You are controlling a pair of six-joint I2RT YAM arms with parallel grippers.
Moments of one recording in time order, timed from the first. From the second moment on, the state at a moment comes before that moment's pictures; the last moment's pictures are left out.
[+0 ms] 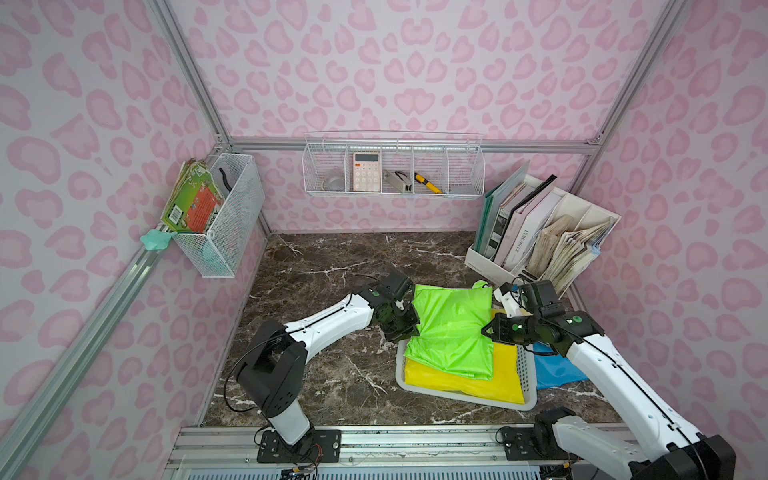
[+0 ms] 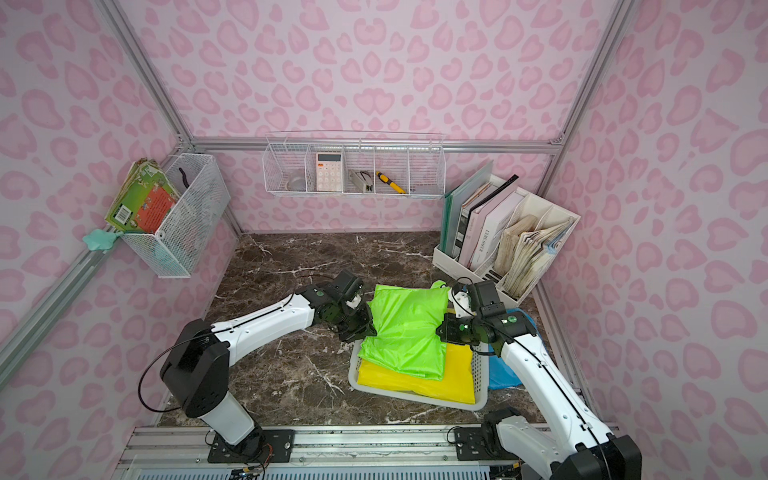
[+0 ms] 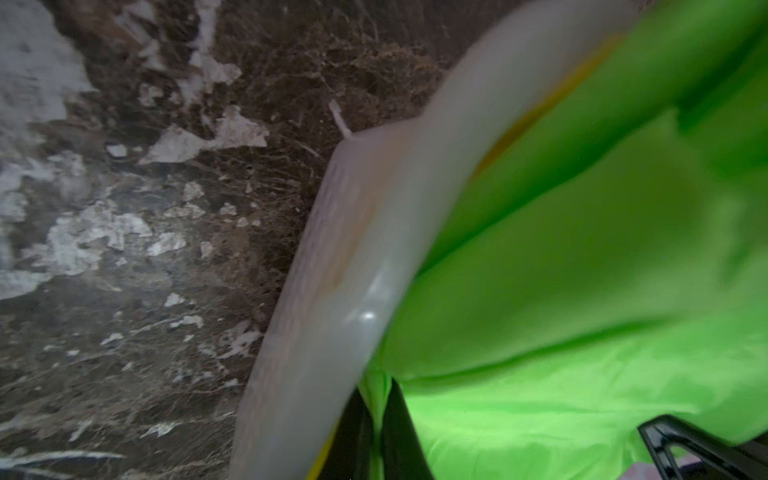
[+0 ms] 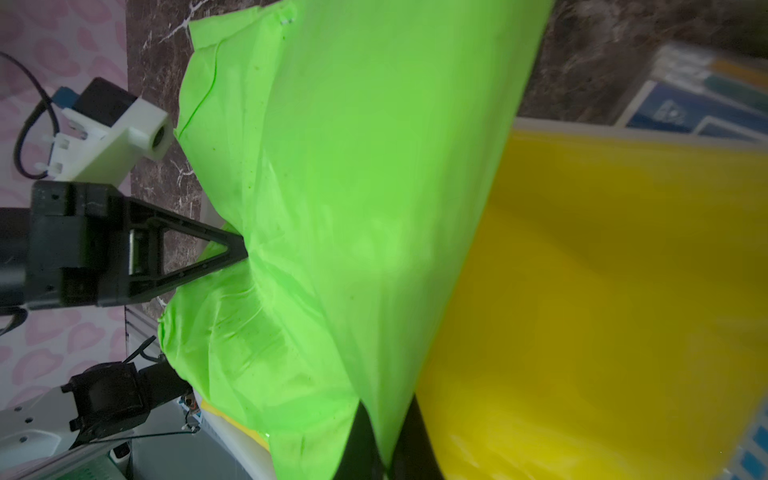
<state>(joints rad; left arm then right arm) -0.67 1.67 1.18 -0.64 0.38 -1.05 0.34 1.05 0.86 -0.82 -0.42 0.40</state>
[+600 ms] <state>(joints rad) -0.28 1.15 0.89 -0.95 0.31 -0.92 0.80 1.43 1.01 -0.46 -0.39 0.63</state>
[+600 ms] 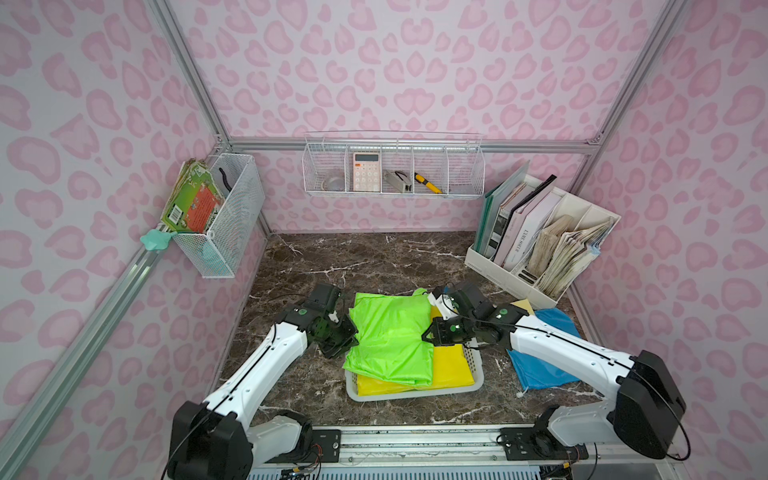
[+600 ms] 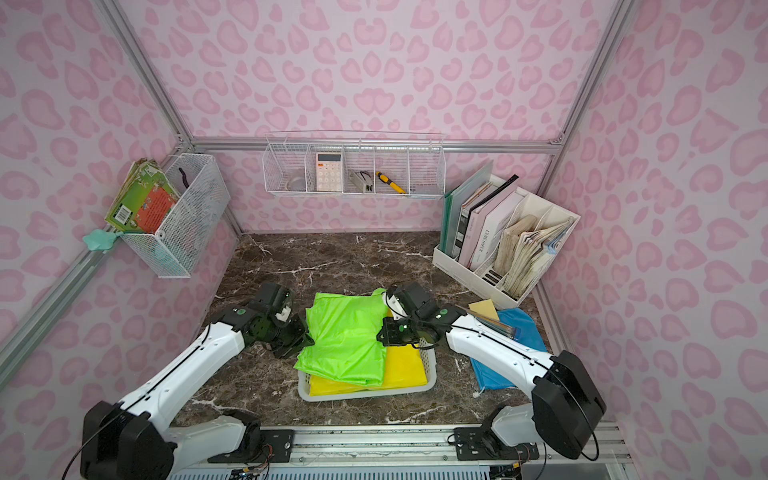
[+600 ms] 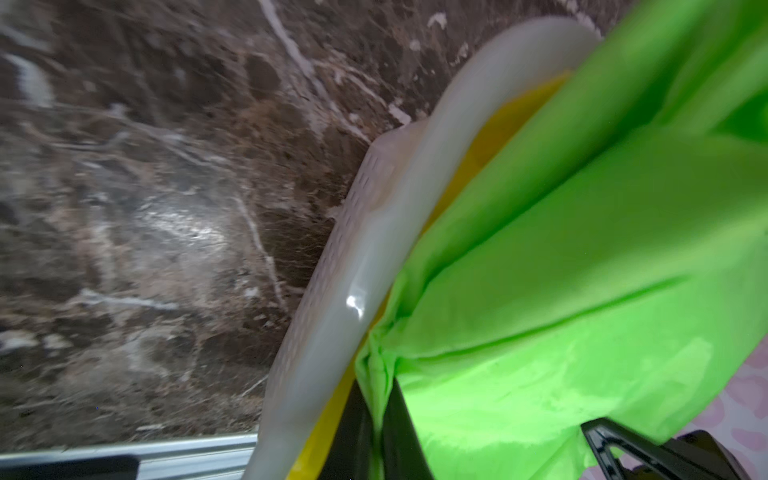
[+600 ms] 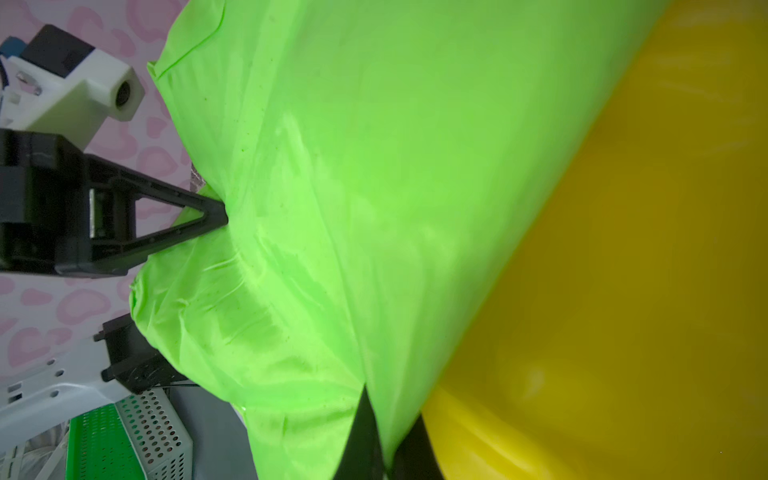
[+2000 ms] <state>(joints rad) -0.52 1.15 1.05 -0.99 0.33 -0.98 0.55 1.23 0.92 -0.46 -0.48 0.55</state>
